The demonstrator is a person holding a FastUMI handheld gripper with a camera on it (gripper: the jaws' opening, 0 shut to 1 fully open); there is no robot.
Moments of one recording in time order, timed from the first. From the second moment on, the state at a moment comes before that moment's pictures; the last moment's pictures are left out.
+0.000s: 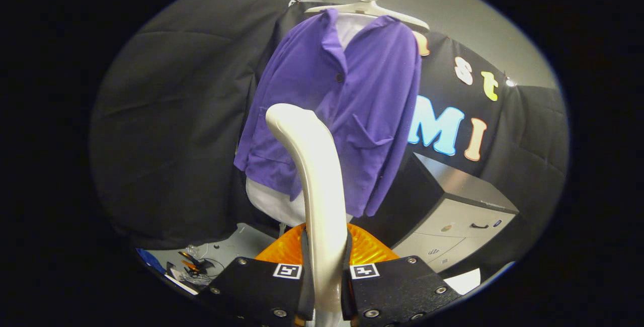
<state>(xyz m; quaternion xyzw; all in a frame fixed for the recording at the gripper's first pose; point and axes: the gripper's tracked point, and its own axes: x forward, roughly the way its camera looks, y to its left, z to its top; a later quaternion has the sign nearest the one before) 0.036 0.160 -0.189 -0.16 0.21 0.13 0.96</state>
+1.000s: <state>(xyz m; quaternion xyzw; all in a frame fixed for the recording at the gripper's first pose) -0.049 0.046 0.004 -0.03 0.04 0.17 0.98</state>
